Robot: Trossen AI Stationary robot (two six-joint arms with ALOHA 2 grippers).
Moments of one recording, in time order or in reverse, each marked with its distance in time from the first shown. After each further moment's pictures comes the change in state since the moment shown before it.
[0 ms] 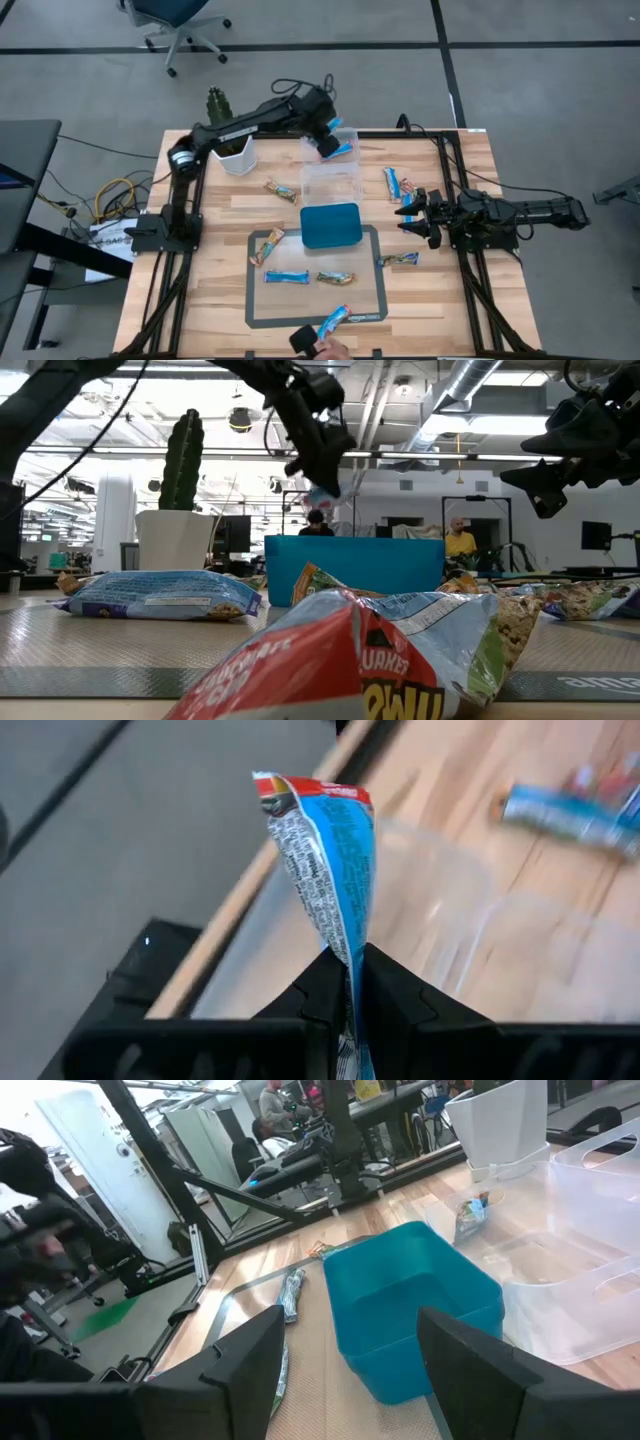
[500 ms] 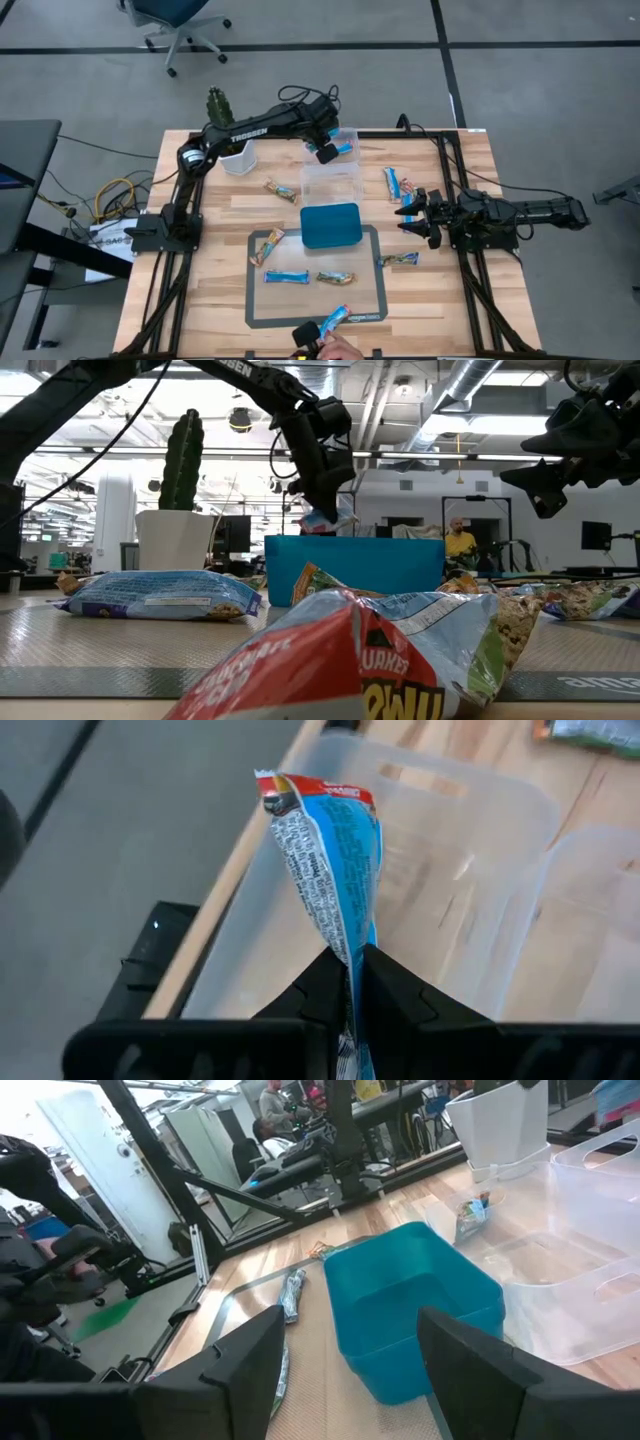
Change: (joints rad) left arm 0.010 0.075 -0.004 -0.017 -0.016 0.086; right arm 0.000 0.000 0.000 0.001 -0.002 0.000
